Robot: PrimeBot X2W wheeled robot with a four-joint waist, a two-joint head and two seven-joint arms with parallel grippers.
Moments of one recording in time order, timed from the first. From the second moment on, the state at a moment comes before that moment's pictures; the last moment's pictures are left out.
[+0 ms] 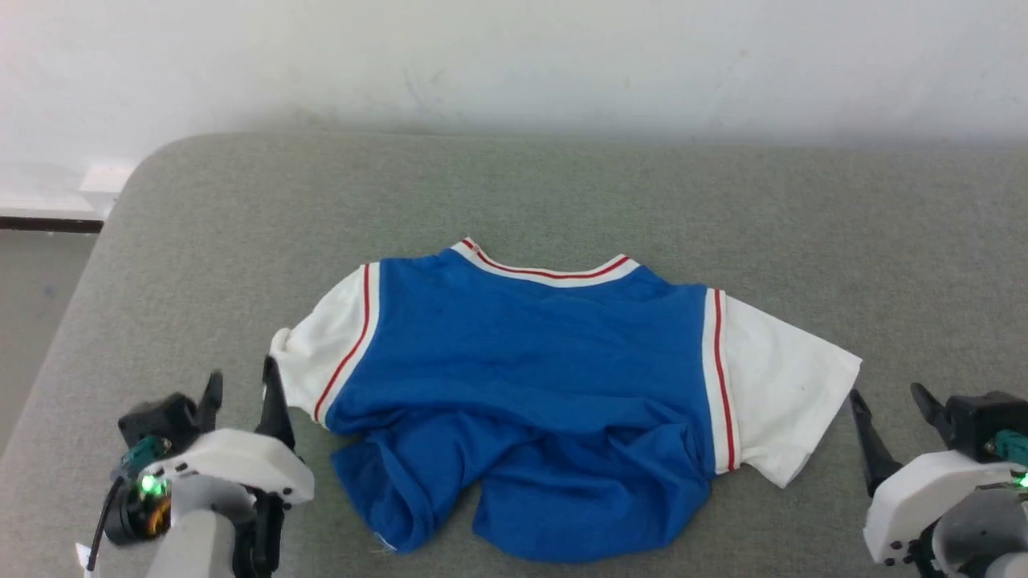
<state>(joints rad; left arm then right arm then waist) -0.24 0.15 0.04 0.52 -0.40 0.06 -0.18 0.05 -0.12 -0.13 -0.01 0.06 0.13 0.20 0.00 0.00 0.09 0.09</state>
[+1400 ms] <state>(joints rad) -0.13 0.17 -0.04 0.07 -0.12 -0.06 -0.22 -0.14 -0.32 -0.27 0.36 0.08 0.13 0.48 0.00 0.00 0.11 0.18</state>
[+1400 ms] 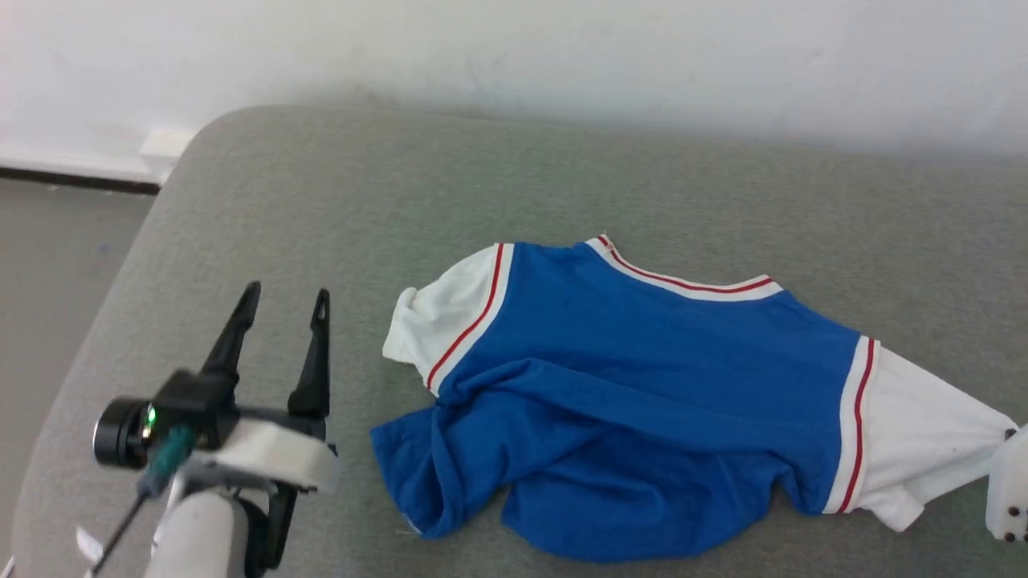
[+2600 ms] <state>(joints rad) -0.92 0.58 -0.85 0.58 -0.78 -0.13 0.70 -0.24 -0.30 -0.12 0.12 0.13 0.13 0.55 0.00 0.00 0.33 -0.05</state>
